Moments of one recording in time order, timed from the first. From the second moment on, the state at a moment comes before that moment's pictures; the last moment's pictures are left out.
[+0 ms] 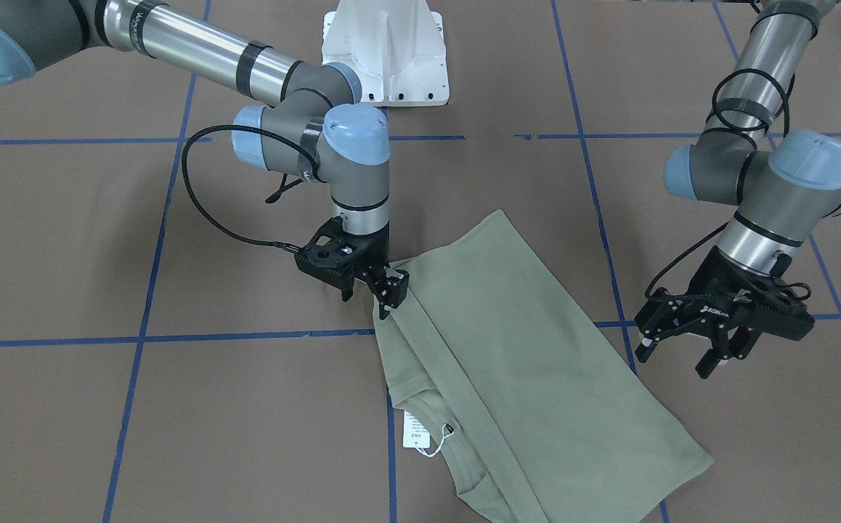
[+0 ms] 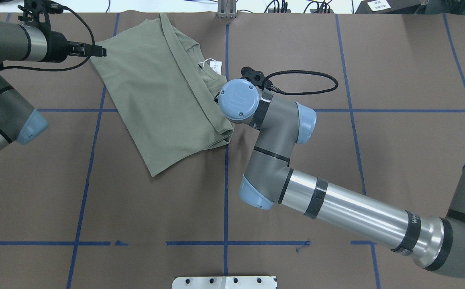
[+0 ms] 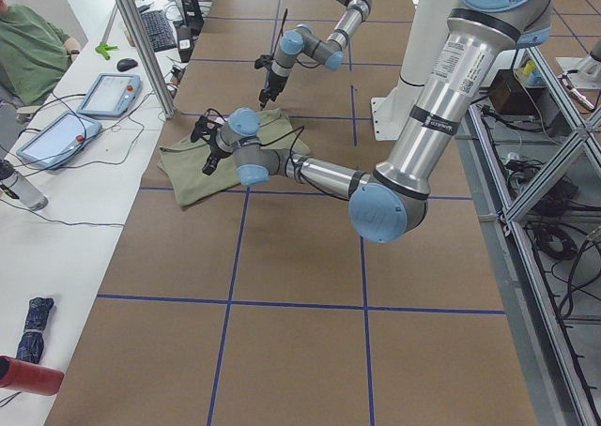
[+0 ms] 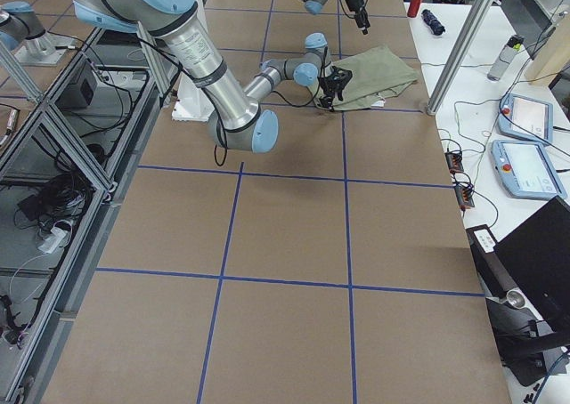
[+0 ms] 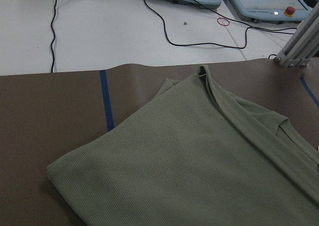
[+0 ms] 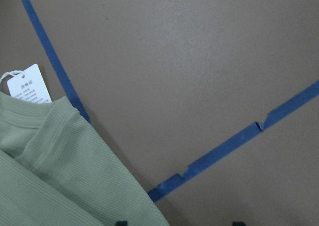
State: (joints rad) left arm -0.99 -2.00 -1.34 -2.56 -1.90 -0.90; right arm 0.52 -0.70 1.29 -1.34 1.56 1.79
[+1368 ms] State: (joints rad) left arm -0.98 -2.00 -1.33 -2.56 -1.90 -0.90; right arm 0.50 -0.70 1.27 -1.30 1.51 1.79
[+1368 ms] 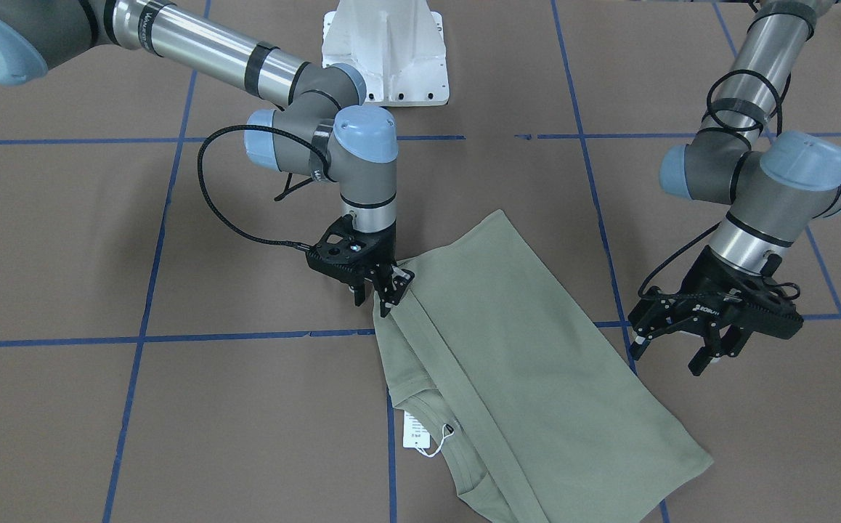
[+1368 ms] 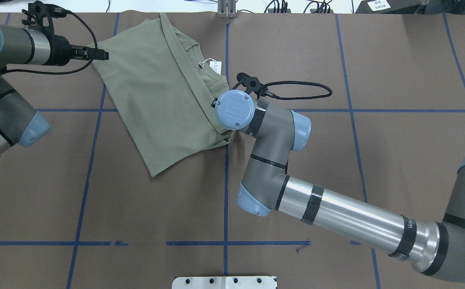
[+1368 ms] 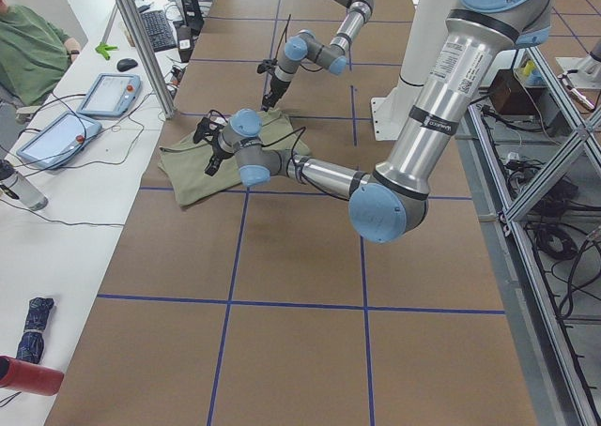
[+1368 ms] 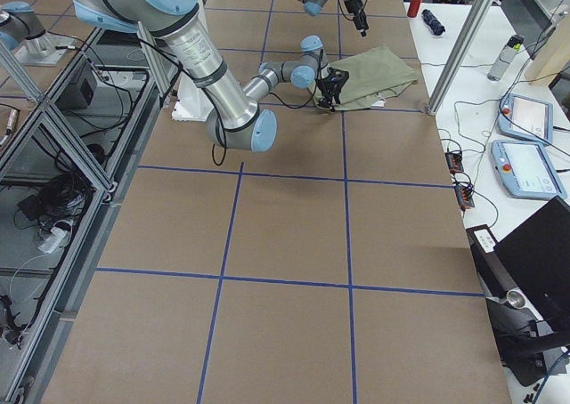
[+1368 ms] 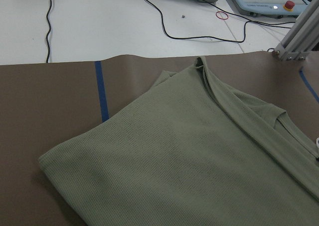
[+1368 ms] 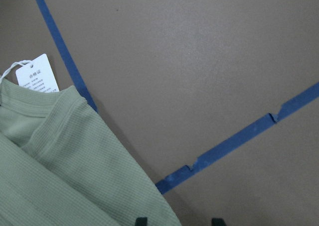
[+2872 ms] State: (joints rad) left arm -0.97 -2.00 -1.34 -2.56 -1.90 -0.90; right arm 0.46 -0.83 1.47 -1.32 1.48 1.79
